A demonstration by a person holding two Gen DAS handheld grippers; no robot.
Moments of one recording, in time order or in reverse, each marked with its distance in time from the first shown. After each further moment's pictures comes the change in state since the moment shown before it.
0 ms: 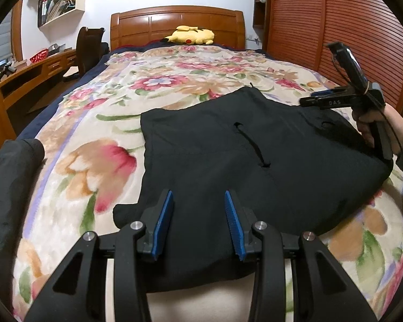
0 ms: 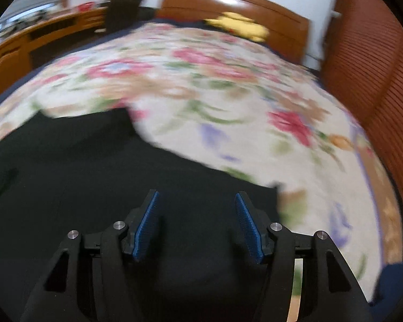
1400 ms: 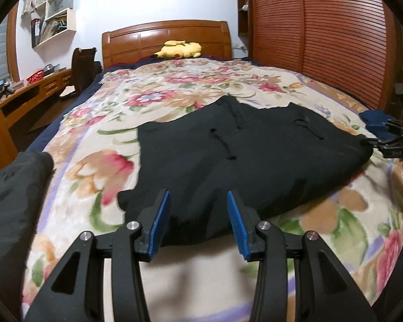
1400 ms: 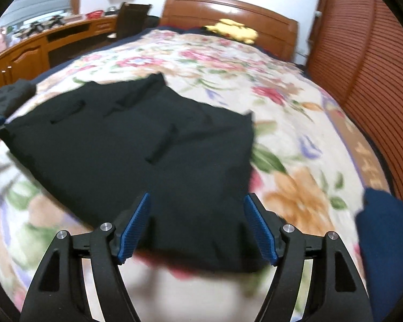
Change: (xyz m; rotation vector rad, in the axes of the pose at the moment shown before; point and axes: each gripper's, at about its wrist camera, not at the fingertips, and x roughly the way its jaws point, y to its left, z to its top) left arm -0.055 -0.021 -0.023 0.083 -0.068 -0.004; right arm -0.151 -0.005 -0.164 0.068 -0.032 -0.130
